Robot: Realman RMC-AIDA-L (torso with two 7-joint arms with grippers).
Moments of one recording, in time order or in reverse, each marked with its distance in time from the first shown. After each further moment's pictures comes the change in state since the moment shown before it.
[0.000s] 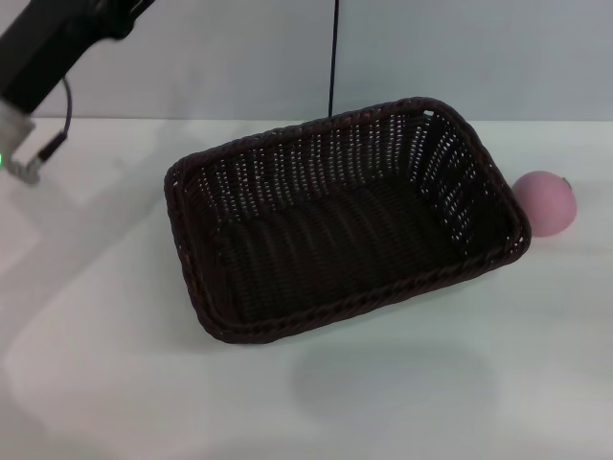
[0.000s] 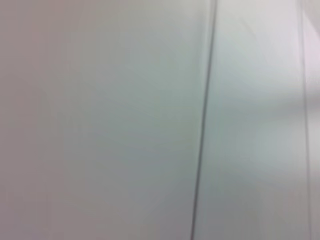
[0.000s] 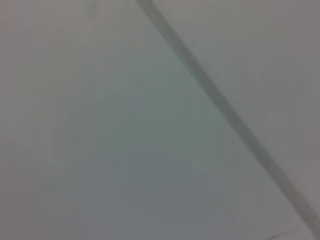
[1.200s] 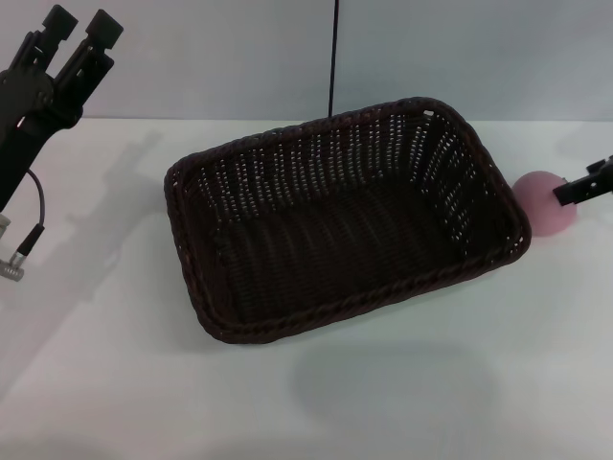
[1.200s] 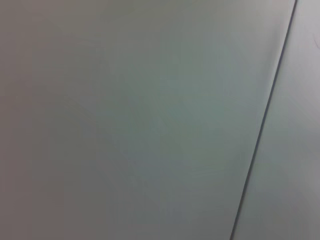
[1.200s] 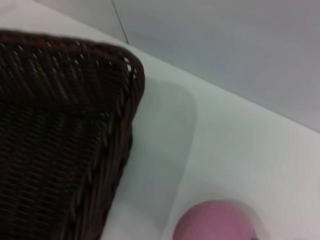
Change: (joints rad) left arm 0.070 -0.003 -0.012 -0.265 -0.113 0.119 0.067; right arm 0.418 -0.102 -0.345 -0.580 -1.515 -0.118 1.001
